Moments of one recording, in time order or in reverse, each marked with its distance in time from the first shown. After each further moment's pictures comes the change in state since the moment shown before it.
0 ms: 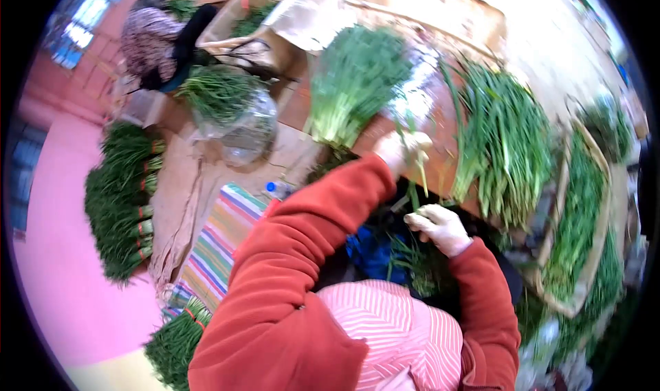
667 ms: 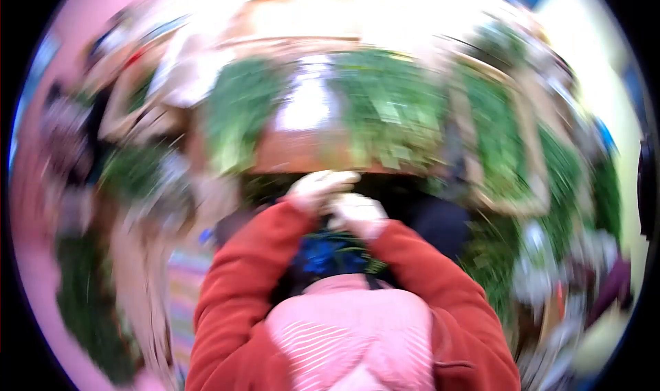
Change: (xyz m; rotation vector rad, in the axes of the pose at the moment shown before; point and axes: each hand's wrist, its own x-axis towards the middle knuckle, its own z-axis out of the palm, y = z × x) left_hand -0.093 -0.030 0.042 0.135 -0.405 -0.108; right_hand -0.029 0.014 0.036 -0.677 0.321 -0.301
